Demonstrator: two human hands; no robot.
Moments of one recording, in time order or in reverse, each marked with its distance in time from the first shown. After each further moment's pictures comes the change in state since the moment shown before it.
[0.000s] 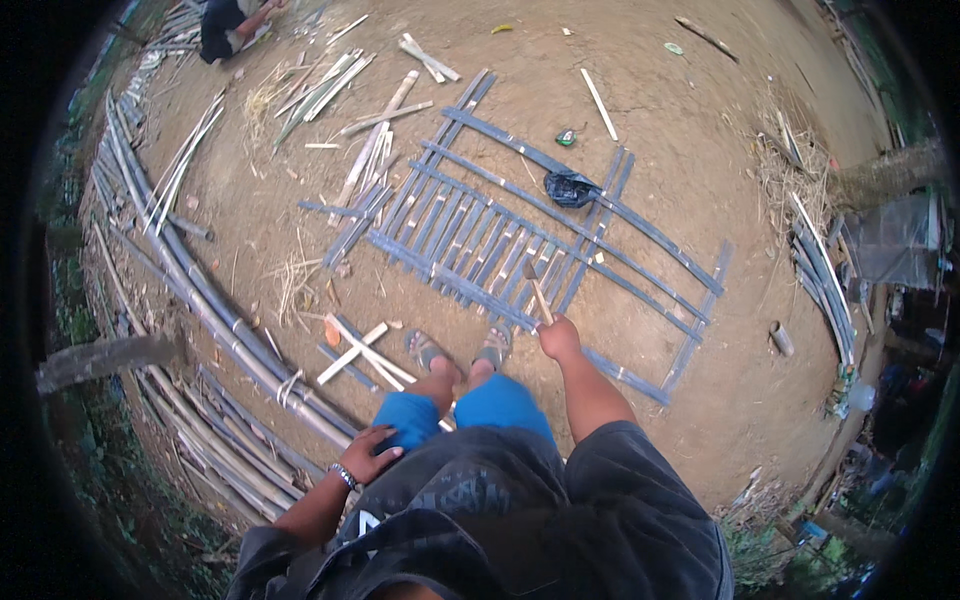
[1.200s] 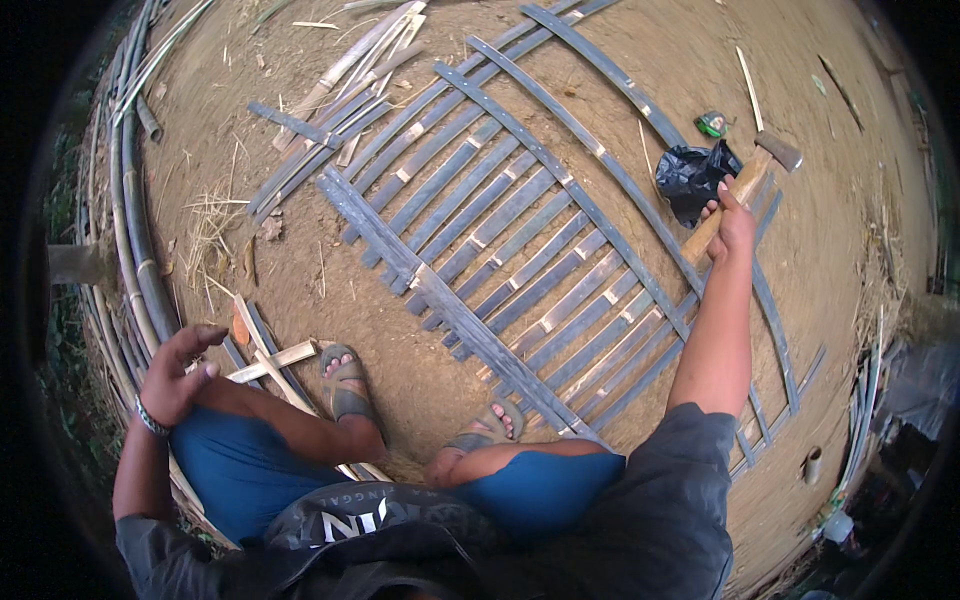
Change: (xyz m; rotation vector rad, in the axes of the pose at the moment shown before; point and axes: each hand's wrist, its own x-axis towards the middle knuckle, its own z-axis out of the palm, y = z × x) left_hand 0.309 -0.169 -0.083 -0.041 0.401 -0.157; right_hand 0.542 0.001 0.019 1.186 0.184 -0.252
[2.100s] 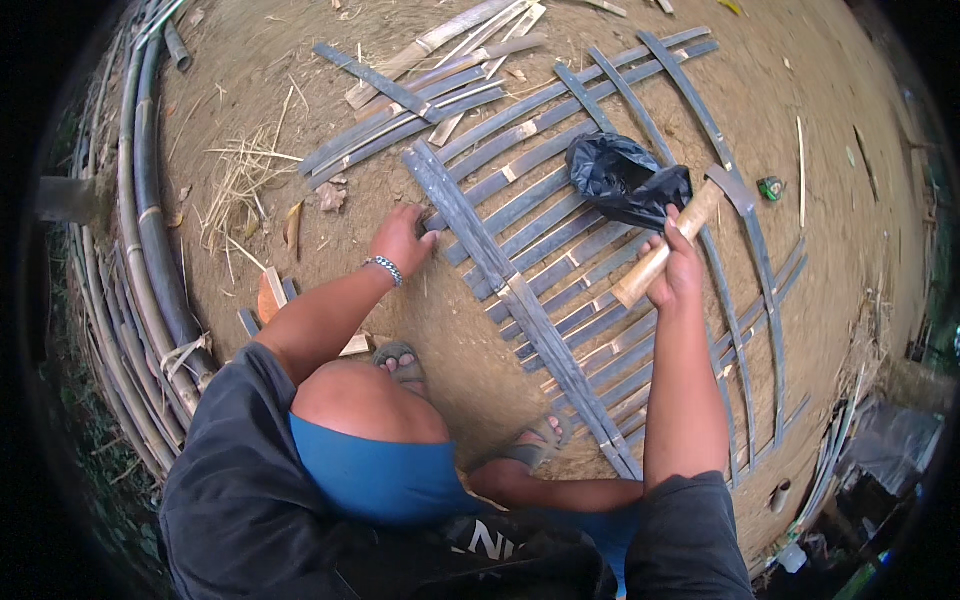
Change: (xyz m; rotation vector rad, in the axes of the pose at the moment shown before) left_hand 0.288 -0.136 0.189 0.067 0.401 0.095; right_hand -0.160 0.092 0.215 0.128 -0.230 0.318
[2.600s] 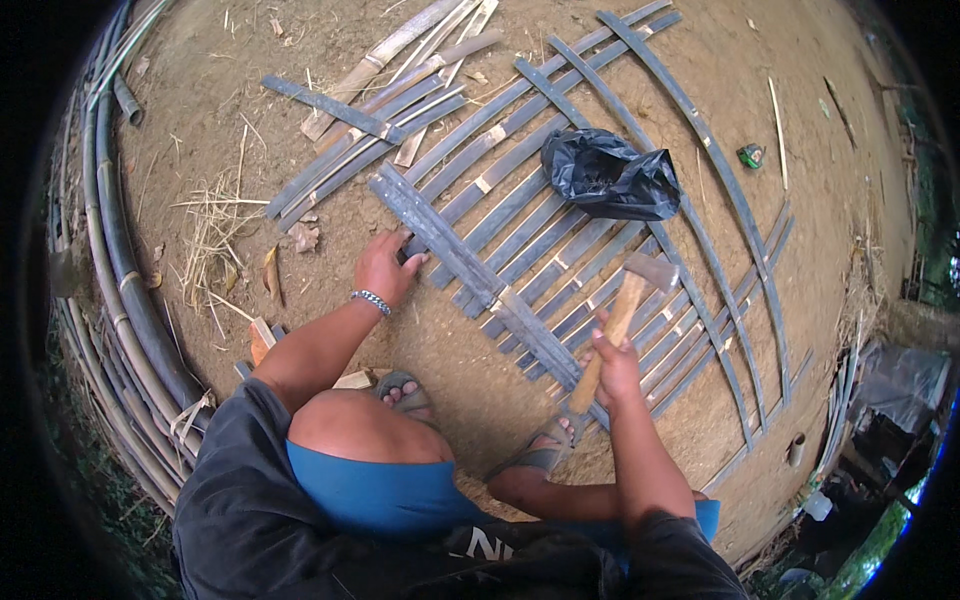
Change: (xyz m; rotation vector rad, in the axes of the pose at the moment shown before) left_hand 0.008 -0.011 0.006 0.008 0.031 0.128; right_hand -0.128 0.112 -0.035 -0.306 0.170 0.166
